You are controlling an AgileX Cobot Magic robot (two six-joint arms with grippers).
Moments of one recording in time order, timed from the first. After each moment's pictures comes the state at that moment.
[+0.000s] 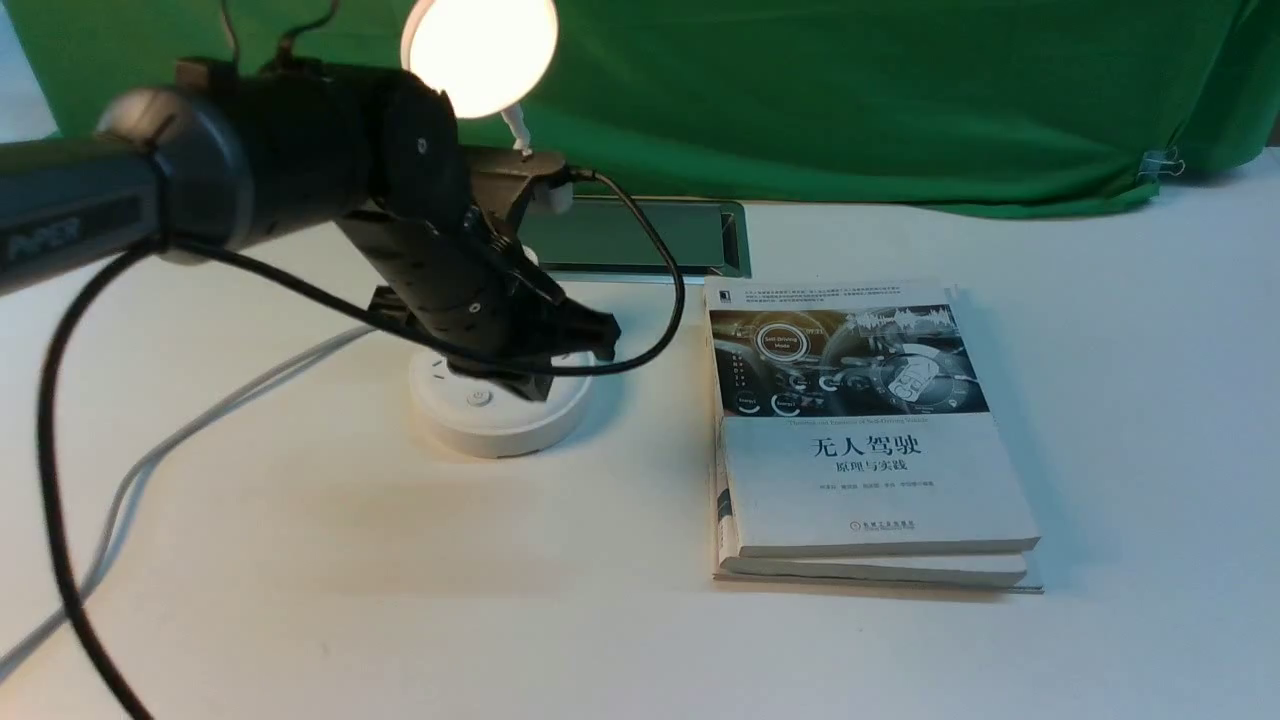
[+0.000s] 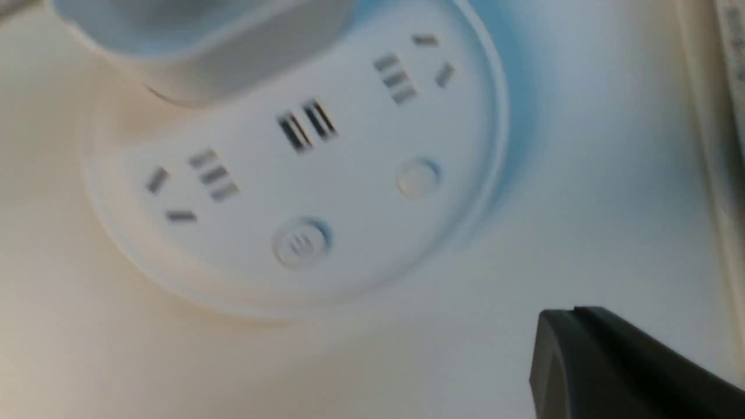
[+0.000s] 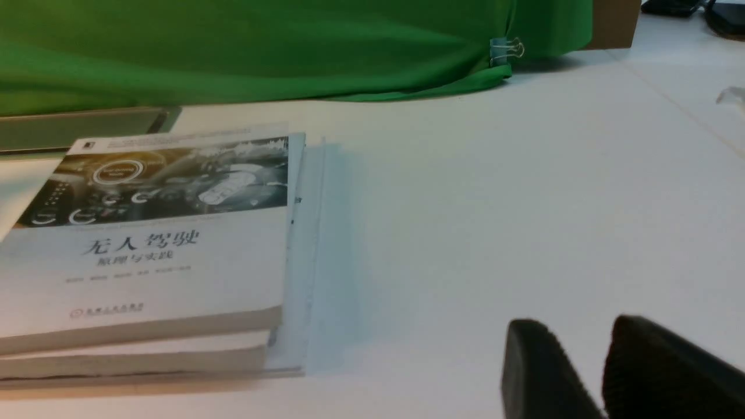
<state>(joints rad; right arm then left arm) -0.01 0.00 0.01 -0.04 0.24 0.11 -0.43 1.85 -1.41 -0.25 0.85 0.06</state>
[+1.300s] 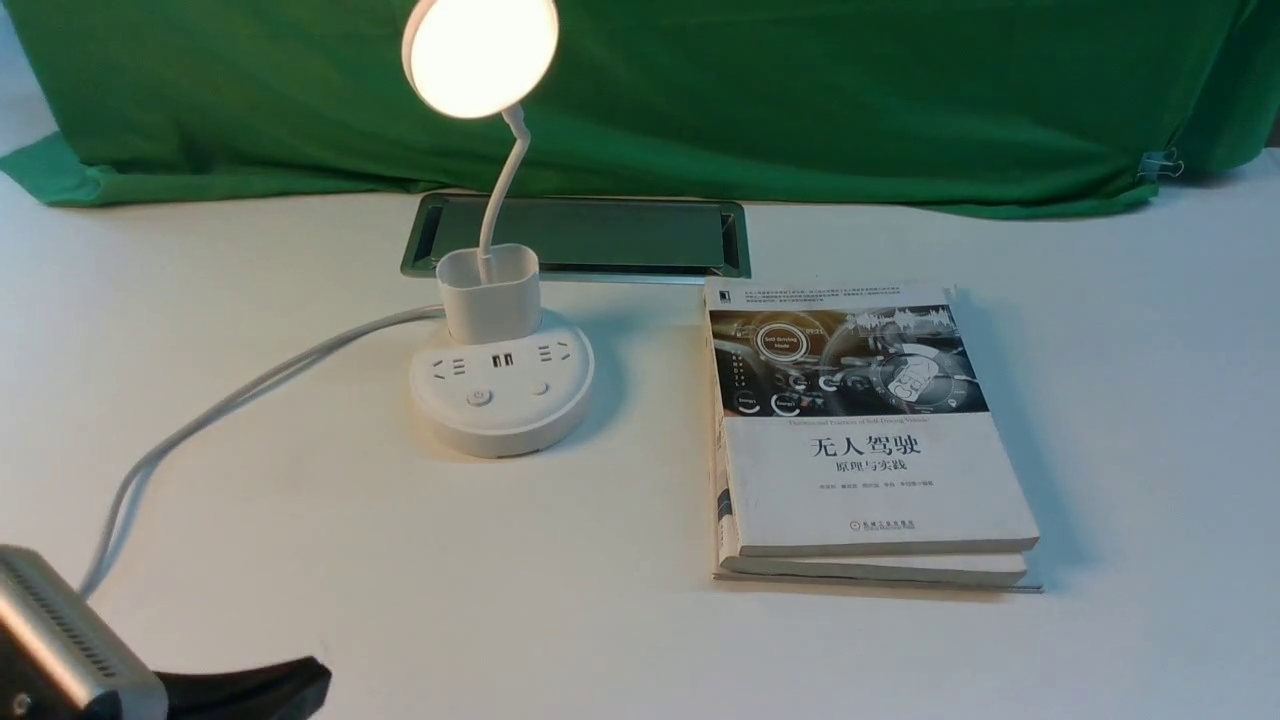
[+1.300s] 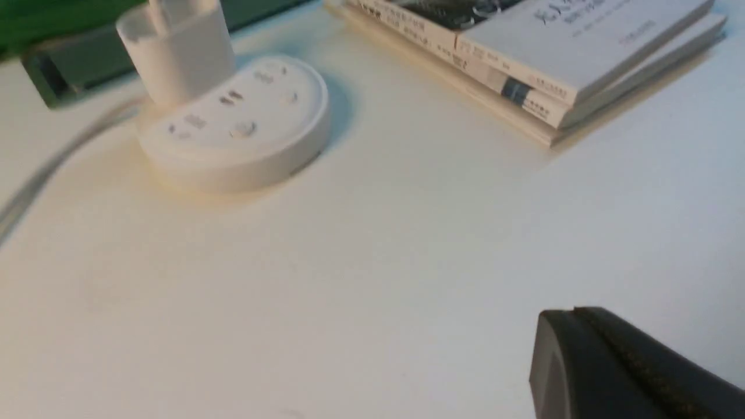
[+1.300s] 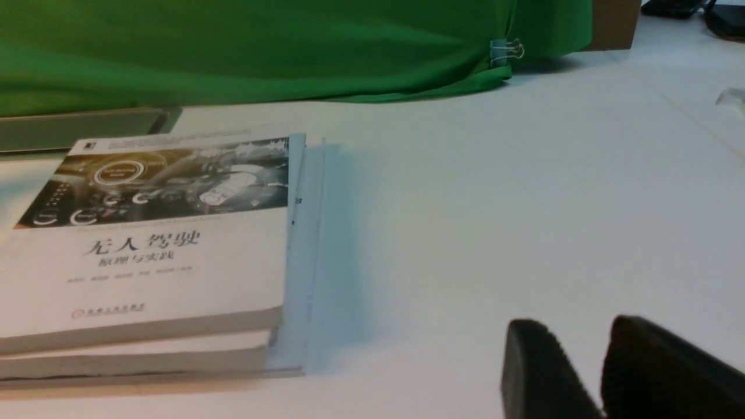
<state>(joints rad) -0.01 0.00 0.01 -0.04 0.24 0.11 -0.43 0.51 -0.17 -0.78 0.27 0.92</state>
